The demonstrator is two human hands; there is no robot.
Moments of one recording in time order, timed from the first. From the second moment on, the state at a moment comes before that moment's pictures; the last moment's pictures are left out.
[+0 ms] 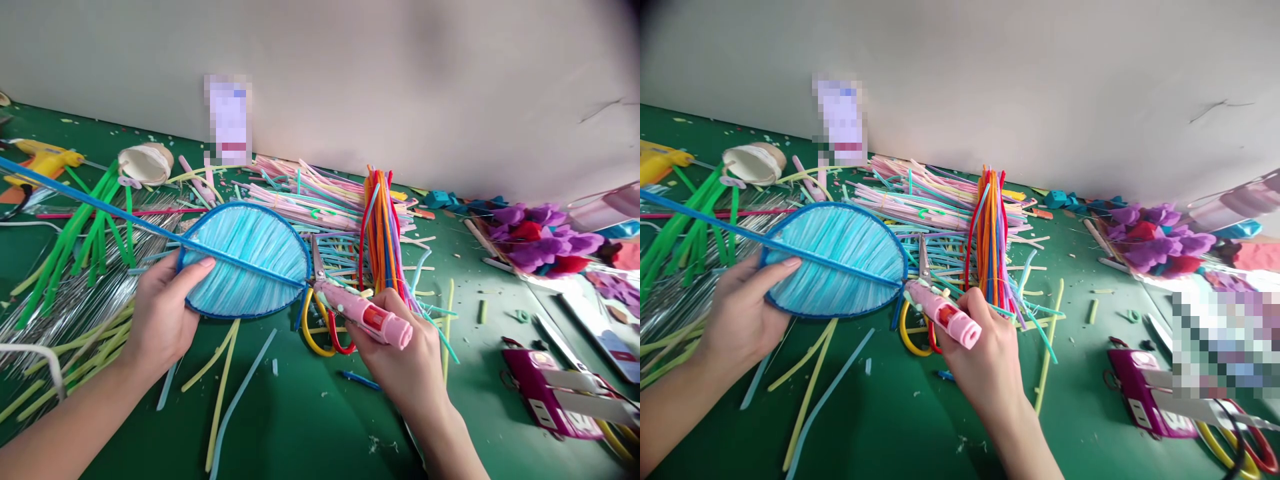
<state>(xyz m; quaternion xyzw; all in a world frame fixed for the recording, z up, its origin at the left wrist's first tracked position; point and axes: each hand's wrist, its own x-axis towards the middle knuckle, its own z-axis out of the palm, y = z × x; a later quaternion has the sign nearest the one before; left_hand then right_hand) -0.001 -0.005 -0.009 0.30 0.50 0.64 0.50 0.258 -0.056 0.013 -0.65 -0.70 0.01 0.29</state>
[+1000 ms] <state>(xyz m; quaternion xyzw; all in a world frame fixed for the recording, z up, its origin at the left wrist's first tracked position) 0.002 -0.012 -0.005 0.30 0.50 0.62 0.52 0.258 -0.056 0.012 -0.69 -0.67 -0.01 0.28</state>
